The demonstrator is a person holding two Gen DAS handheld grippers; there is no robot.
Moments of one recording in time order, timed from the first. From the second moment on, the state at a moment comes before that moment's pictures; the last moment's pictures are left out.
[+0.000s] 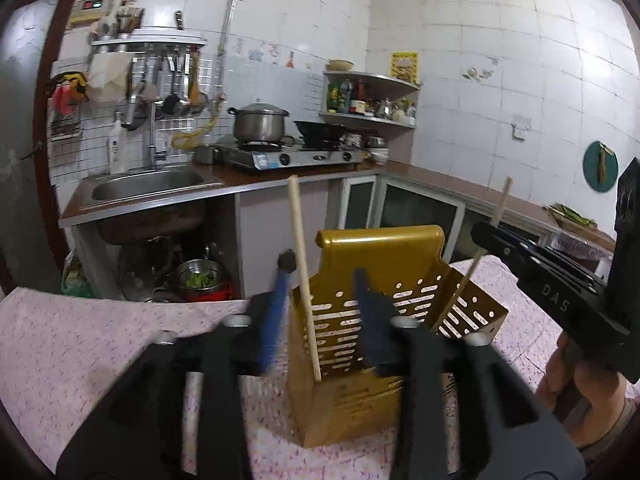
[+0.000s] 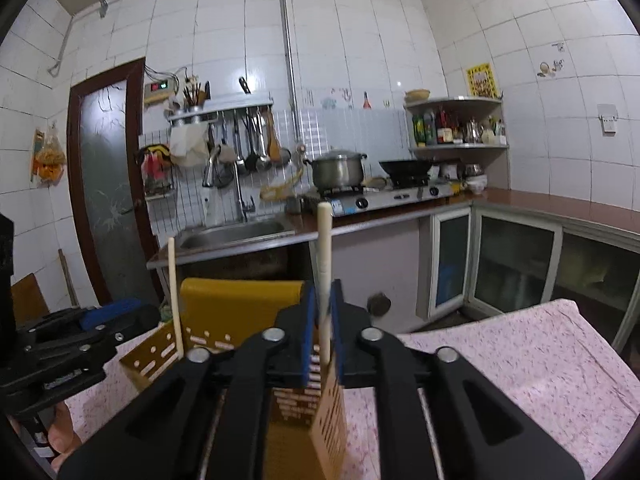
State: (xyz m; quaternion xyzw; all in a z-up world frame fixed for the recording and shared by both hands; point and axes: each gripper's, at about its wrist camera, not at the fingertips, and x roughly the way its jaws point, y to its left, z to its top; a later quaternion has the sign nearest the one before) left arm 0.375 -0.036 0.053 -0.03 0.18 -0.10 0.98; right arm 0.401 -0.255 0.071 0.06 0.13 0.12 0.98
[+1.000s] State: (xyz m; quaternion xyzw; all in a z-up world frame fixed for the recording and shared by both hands) left arm 0.217 0.002 -0.006 -0.05 0.36 -0.04 0.93; right arm 0.237 -0.287 -0.007 0.00 0.32 0.09 0.94
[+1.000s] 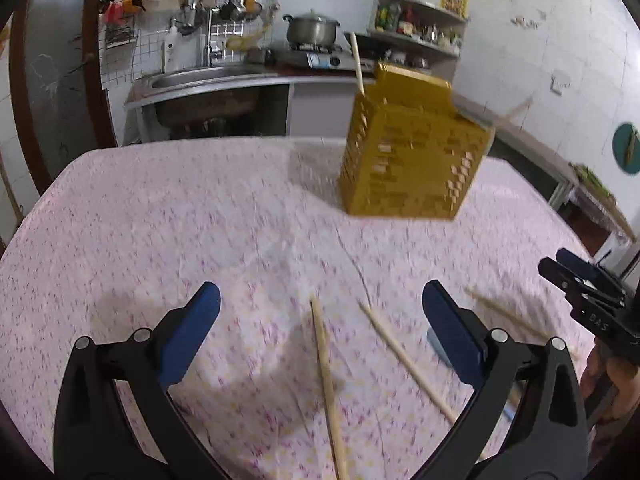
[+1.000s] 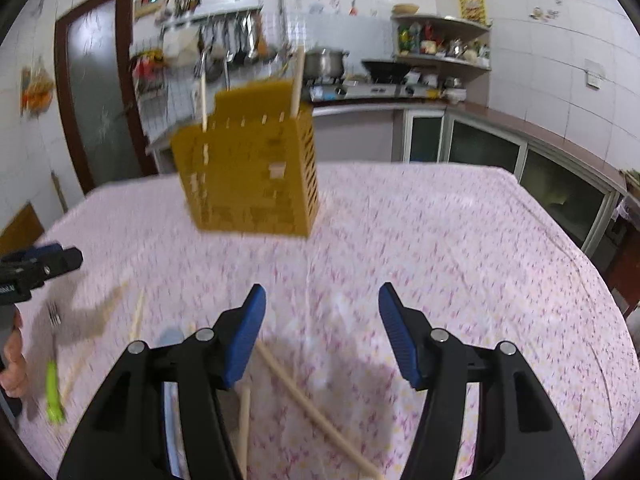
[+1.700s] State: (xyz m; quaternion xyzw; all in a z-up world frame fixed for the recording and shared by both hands) left arm 0.231 -0.011 -0.059 -0.02 0.46 -0.06 0.89; right arm 0.255 -0.256 -0.041 -0.06 0.42 0.12 0.90
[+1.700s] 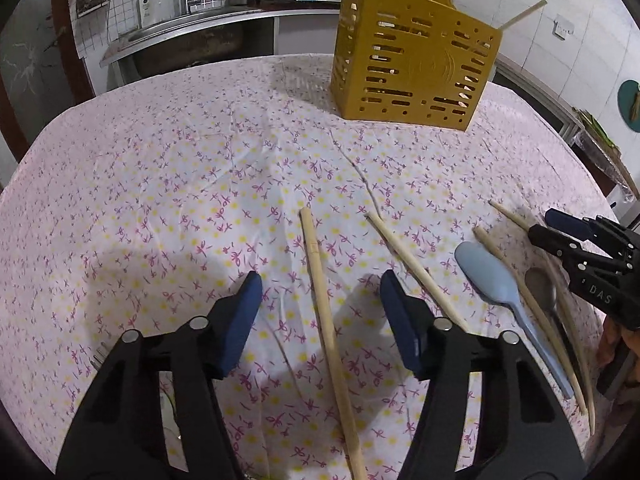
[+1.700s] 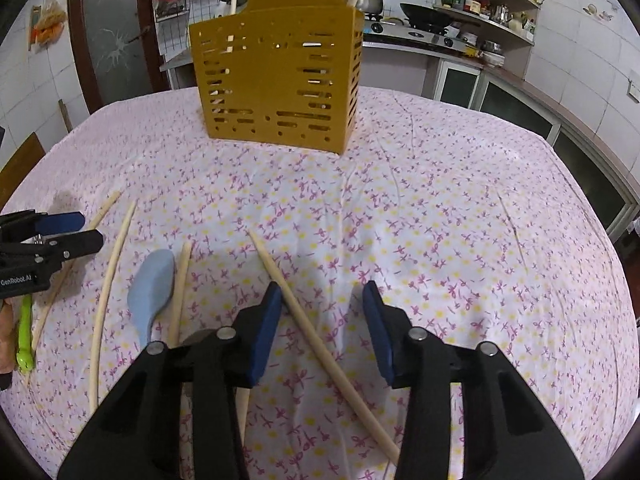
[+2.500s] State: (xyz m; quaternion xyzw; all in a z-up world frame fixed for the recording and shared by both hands) left arm 0.252 -0.003 -0.058 -0.03 0.47 -0.06 0.88; right arm 0.271 -0.257 -0.038 -0.05 0.43 0.11 0.89
